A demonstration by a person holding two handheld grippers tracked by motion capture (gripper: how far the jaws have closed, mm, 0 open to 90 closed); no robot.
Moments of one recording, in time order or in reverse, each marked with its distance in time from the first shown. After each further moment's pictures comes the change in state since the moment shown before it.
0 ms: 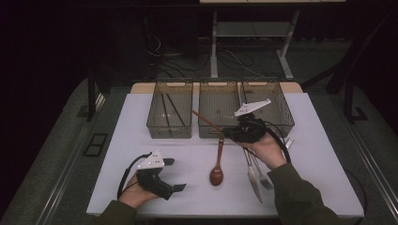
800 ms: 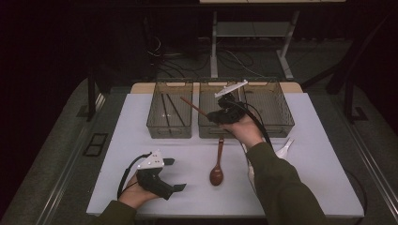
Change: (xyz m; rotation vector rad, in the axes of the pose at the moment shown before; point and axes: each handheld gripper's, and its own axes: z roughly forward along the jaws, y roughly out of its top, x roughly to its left) left arm 0.000 0.001 0.000 0.010 -0.005 -0.003; right arm -0.008 0.059 0.040 0.031 -0.037 0.041
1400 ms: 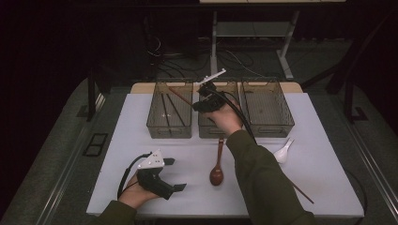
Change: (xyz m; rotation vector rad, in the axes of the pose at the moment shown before) left arm 0.000 0.001 0.001 -0.005 0.004 0.006; right arm 0.006 0.047 0.042 0.016 -0.044 0.015
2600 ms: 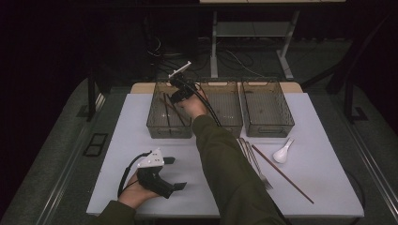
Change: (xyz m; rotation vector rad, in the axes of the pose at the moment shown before) left arm 0.002 0.002 0.000 -0.014 -0.007 0.000; right arm 0.004 0.061 0.103 0.105 -0.086 0.084
